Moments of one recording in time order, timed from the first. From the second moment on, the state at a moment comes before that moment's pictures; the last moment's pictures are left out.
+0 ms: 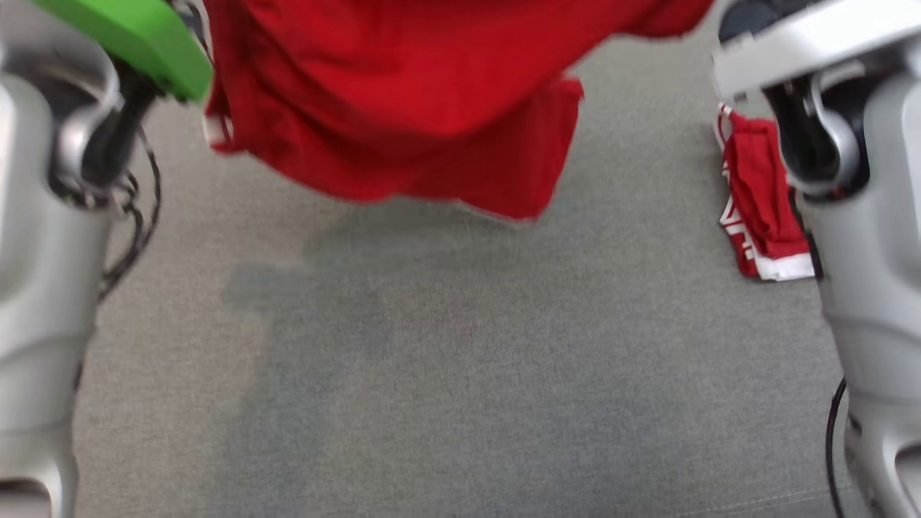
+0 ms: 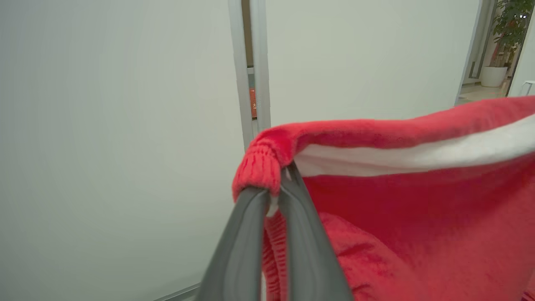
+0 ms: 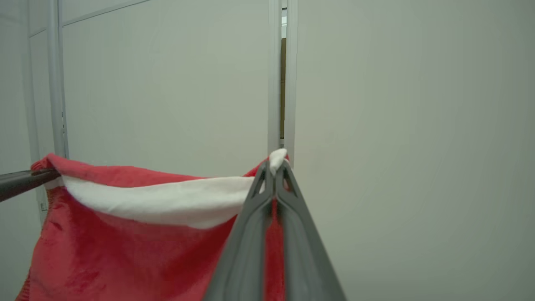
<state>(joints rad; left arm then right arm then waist) -0.98 0.35 -0.33 0.24 -0.60 -0.10 0.25 -0.87 -0.20 0.17 0.10 0.37 0.13 0.04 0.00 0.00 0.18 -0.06</state>
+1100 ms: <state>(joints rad) -1.31 0.18 -0.49 0.93 -0.59 -0.13 -0.26 -1.22 -0.17 0.25 0.78 0.34 0.13 -0.26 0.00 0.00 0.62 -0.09</state>
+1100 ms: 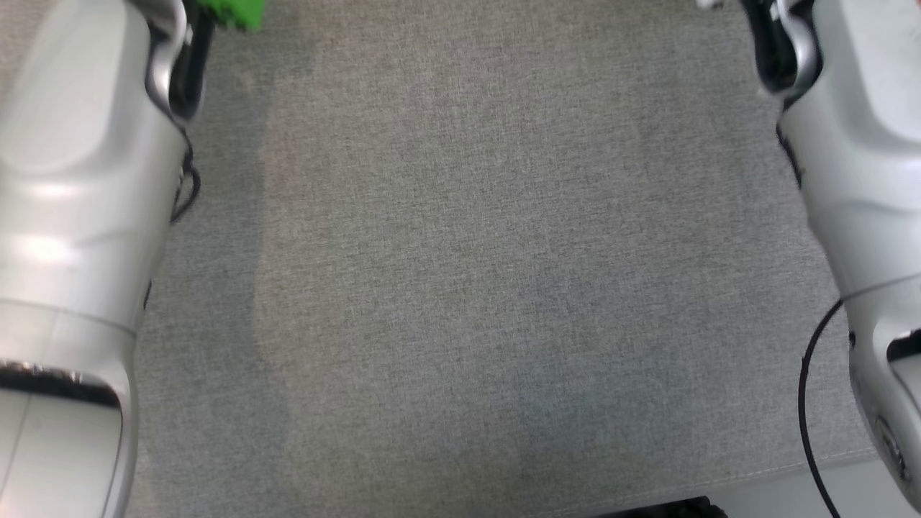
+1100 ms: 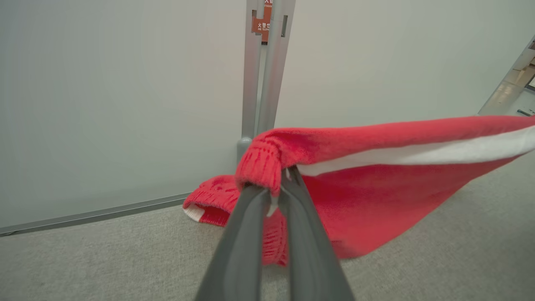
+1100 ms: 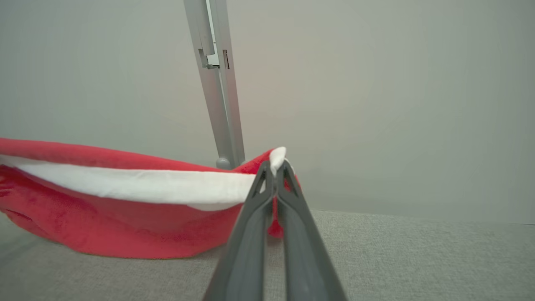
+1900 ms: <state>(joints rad) -0.80 0.35 -0.70 0.68 -0.65 -0.13 -0.26 -0.88 -0.40 0.80 0.77 0.69 0.13 -0.20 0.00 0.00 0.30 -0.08</state>
